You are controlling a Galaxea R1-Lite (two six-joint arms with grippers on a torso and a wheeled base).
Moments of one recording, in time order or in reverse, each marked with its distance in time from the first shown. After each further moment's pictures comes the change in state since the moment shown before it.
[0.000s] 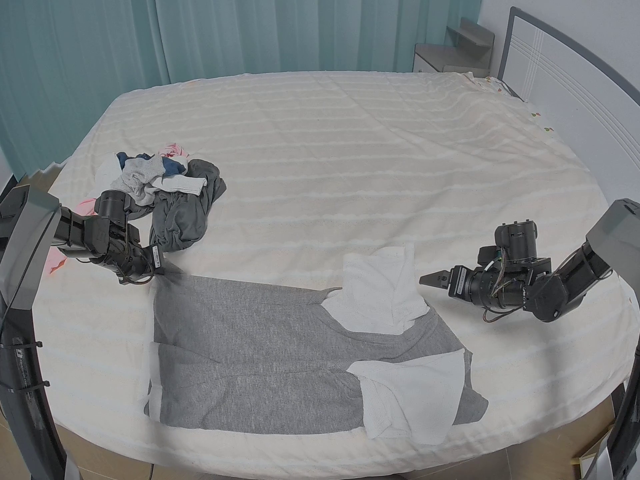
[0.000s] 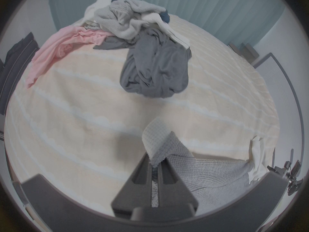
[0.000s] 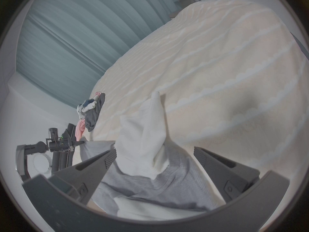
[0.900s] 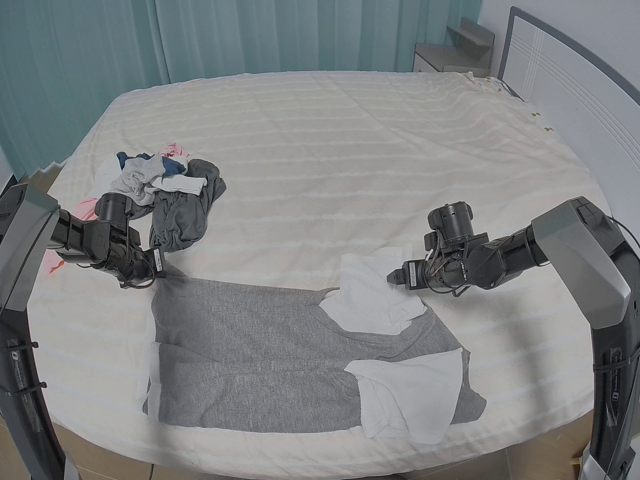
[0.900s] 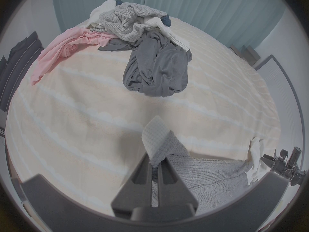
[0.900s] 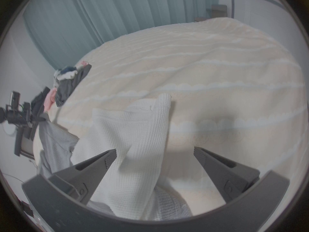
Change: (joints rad) left arm -0.030 -0.042 0.095 -0.054 0.009 -0.020; right arm 0.129 0.237 -0.550 0.417 -0.328 -0.332
